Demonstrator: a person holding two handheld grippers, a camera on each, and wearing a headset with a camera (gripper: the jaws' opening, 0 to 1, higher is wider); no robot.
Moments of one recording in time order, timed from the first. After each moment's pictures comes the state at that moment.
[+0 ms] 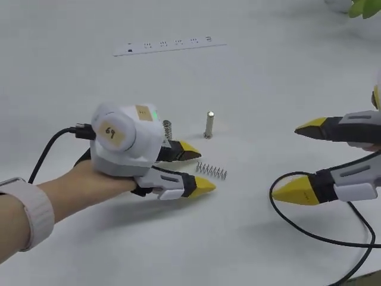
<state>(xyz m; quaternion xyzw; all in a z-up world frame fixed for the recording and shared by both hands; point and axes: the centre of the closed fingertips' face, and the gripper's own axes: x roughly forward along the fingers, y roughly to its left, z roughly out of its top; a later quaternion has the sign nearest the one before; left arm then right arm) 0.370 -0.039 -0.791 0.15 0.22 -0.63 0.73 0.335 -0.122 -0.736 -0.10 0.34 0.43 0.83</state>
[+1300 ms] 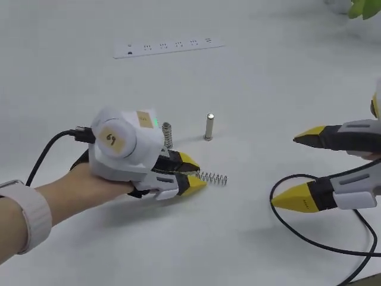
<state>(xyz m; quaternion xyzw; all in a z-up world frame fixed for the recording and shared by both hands) 0.371 -0.030 -0.797 0.18 0.22 -0.63 0.72 0.331 -0.118 -0.739 -0.09 0.34 0.43 0.83</state>
